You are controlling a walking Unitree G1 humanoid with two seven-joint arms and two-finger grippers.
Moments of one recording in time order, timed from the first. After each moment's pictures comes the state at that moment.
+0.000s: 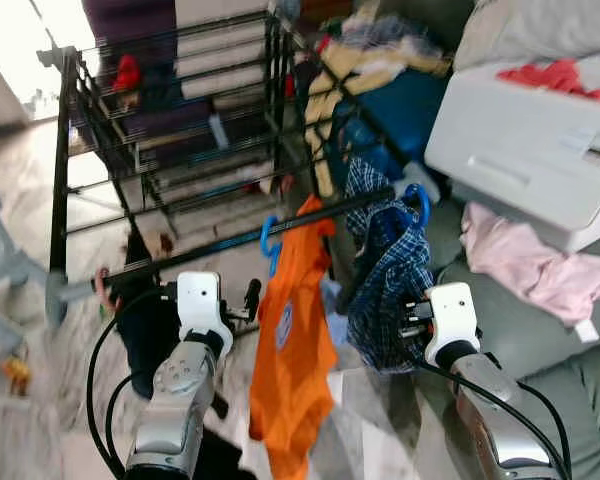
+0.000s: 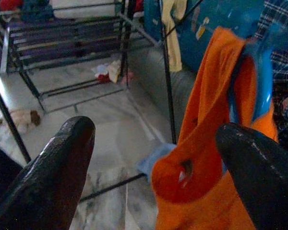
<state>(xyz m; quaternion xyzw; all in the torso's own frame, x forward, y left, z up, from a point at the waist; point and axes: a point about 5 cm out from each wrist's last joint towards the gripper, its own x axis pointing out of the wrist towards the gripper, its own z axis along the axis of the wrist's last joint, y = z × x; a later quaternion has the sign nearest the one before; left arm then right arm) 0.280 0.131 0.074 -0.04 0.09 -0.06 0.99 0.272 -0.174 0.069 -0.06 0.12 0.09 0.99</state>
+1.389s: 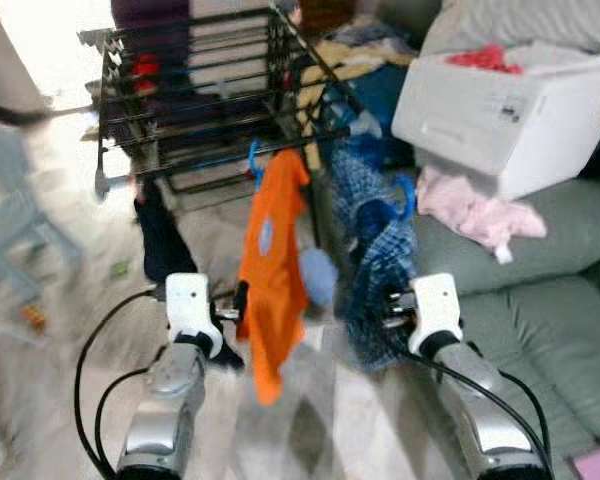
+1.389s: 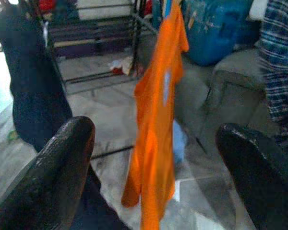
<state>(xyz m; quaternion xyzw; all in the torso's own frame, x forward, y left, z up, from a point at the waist) 0.280 0.139 0.071 -0.04 0.09 -0.04 0.99 0.287 -0.157 0.078 -0.06 0.10 0.11 0.99</state>
